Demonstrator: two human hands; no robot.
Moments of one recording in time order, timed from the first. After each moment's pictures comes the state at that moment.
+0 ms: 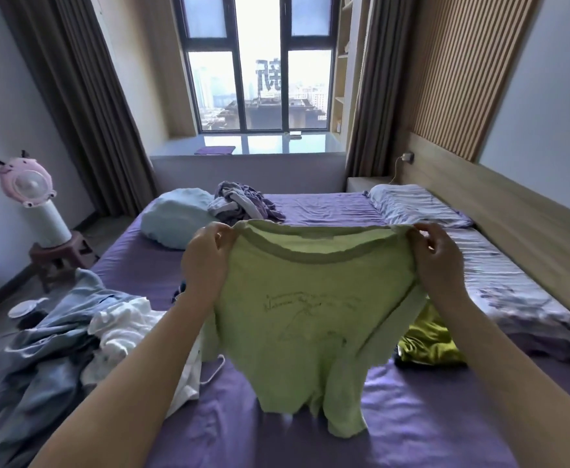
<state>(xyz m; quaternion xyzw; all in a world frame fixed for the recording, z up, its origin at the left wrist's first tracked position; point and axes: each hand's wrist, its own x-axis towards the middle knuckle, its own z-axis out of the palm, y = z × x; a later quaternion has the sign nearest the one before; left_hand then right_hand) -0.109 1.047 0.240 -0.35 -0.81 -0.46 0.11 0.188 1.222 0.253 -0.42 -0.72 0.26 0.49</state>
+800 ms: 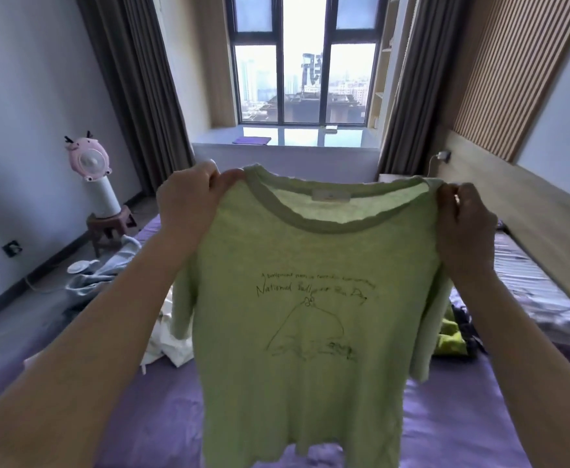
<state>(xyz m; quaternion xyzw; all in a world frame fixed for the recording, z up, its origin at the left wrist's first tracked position) -0.036 0.967 0.336 -0.38 -0.81 -0.35 0.29 0.248 1.177 0.304 -0.33 -0.74 0.17 0.56</state>
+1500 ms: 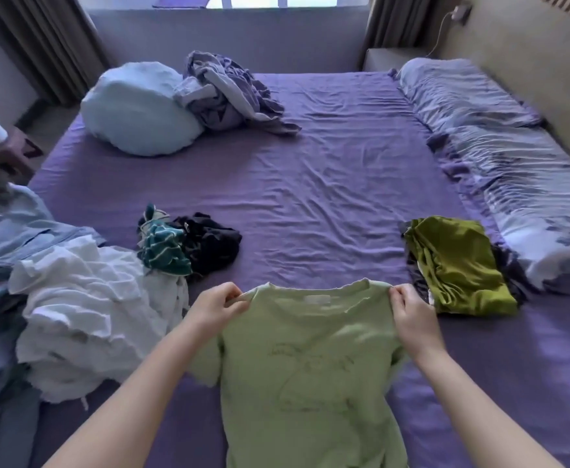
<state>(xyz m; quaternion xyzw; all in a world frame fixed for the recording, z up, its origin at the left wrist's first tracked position) -0.187 1.107 -0.027 -0.41 -0.84 -0.22 -0.29 0.110 1.278 -0.026 -0.58 -0.75 0.29 0.16</state>
